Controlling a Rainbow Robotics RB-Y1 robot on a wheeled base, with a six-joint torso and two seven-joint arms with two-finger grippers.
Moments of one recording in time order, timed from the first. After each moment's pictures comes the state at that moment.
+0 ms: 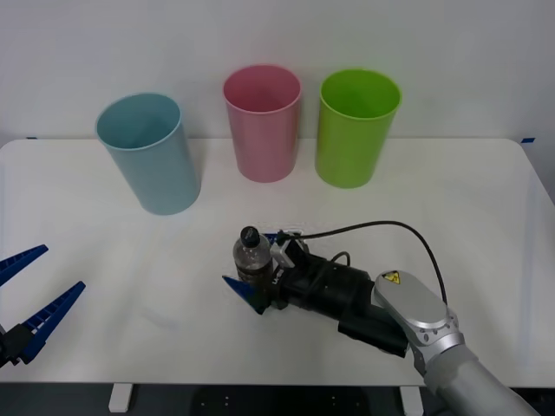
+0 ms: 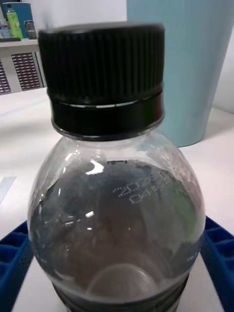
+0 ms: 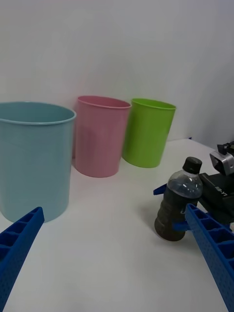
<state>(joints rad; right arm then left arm) -0.35 -0.19 0.44 -1.12 1.21 -0.64 0.30 0.35 0.40 0.52 -1.66 -0.96 -1.22 0.00</state>
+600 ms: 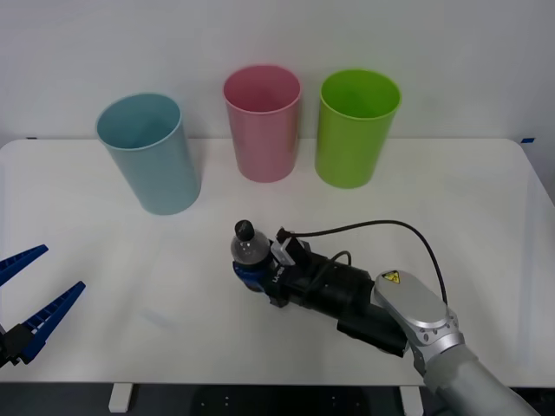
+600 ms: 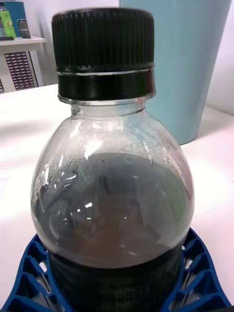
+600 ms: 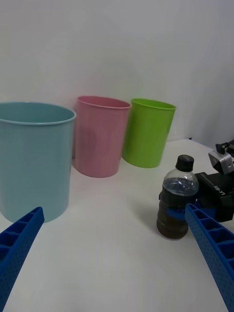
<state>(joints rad) -0.35 -0.19 0.44 -1.13 1.20 -0.61 0.30 0.35 0.40 0.52 -1.66 -0.96 -1.22 0.00</state>
